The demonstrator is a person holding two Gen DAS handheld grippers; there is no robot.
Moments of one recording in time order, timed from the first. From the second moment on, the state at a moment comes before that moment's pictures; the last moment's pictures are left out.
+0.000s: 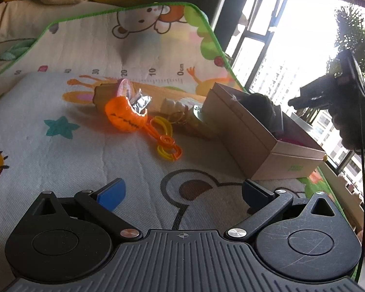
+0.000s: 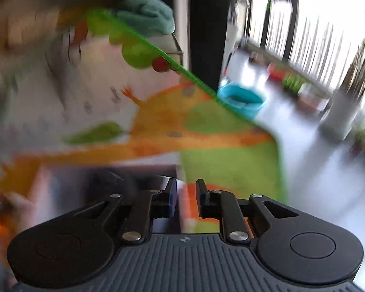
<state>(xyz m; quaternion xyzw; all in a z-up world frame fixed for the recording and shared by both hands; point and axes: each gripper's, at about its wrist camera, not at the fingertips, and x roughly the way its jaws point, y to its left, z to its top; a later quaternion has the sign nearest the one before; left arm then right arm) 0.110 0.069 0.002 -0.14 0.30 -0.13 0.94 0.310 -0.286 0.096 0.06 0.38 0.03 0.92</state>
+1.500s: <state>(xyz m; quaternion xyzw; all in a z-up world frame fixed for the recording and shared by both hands) 0.110 0.069 0.001 -0.14 0.30 -0.13 0.94 0.306 -0.019 0.068 -0.21 0.41 0.24 0.85</state>
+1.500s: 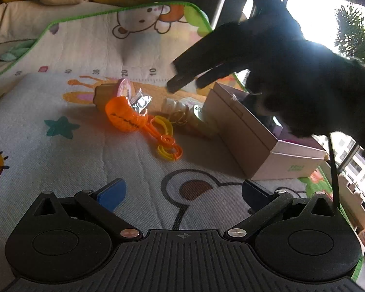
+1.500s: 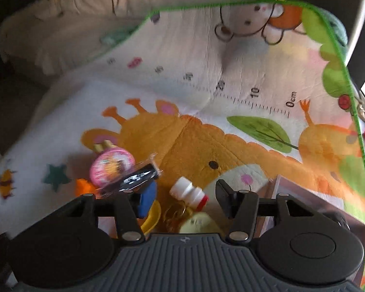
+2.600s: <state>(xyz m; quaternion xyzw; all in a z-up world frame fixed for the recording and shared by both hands) 0.104 0.044 0.012 -0.05 0.28 -0.08 0.95 0.079 -0.222 0.034 -0.11 0.34 0.21 0.91</state>
